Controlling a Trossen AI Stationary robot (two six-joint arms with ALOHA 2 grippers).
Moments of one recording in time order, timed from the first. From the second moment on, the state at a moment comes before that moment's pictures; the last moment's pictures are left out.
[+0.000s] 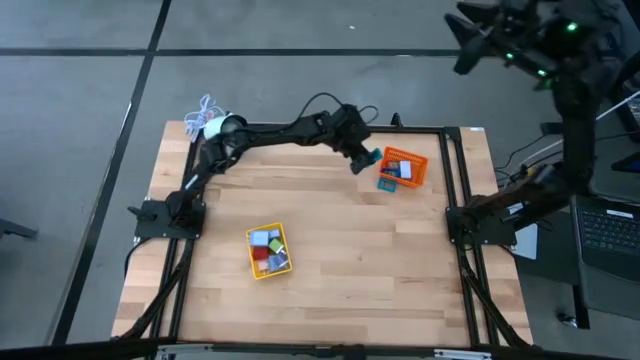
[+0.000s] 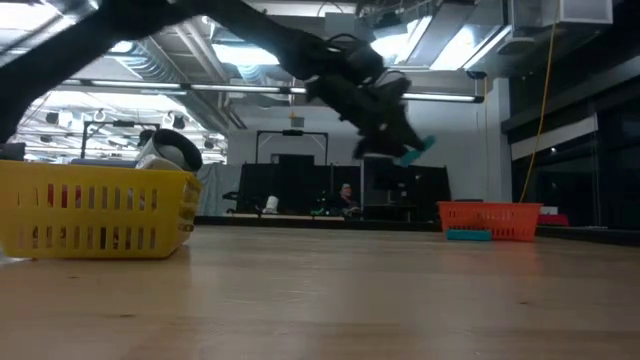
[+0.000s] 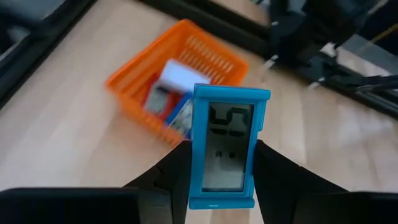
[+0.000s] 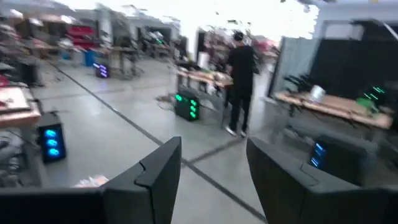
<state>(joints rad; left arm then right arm) 0.42 2.26 1.94 -0.36 0.37 -0.14 -0.78 1.42 2.35 -0.92 -0.08 -0.07</state>
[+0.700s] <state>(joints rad) 0.43 2.65 2.35 -0.21 0.51 -0.17 -0.78 1.38 2.35 -1.04 -0.03 -0.06</state>
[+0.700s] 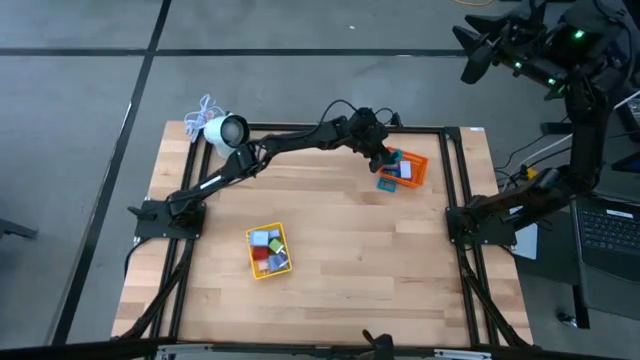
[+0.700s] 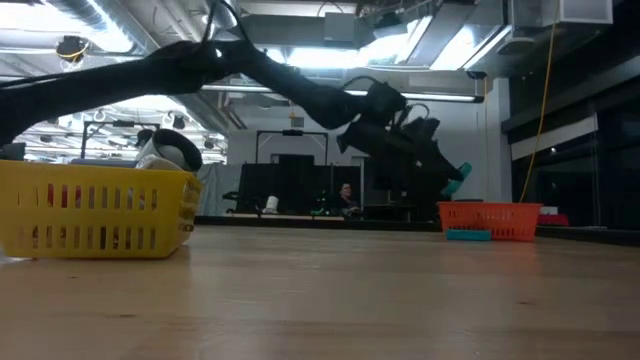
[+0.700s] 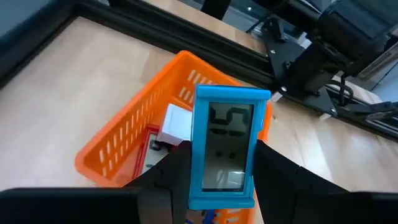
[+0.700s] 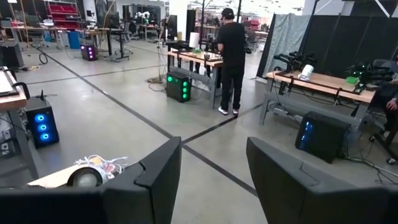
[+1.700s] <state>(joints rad) 0.43 2.61 2.35 -0.10 0.55 -0.24 -0.78 1.38 2.35 -1.21 -0.19 -0.04</state>
